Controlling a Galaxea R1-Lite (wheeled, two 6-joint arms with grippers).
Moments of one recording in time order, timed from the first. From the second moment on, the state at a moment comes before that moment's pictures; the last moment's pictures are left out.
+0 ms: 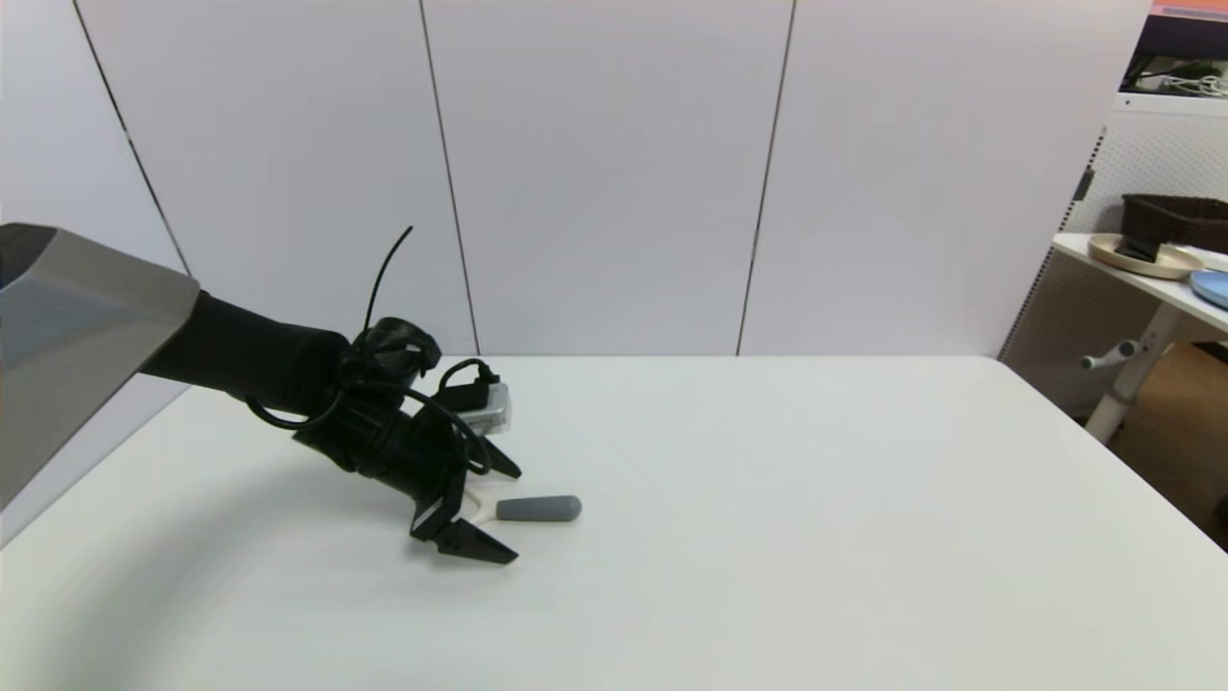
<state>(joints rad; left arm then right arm) -0.27 2.09 -1.29 0.41 -0.74 1.07 0.00 0.00 -0.02 0.03 0.01 -0.02</state>
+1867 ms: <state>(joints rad) -0.28 2.09 -1.31 0.42 -0.70 1.08 0.00 0.00 -0.02 0.03 0.01 -0.02</state>
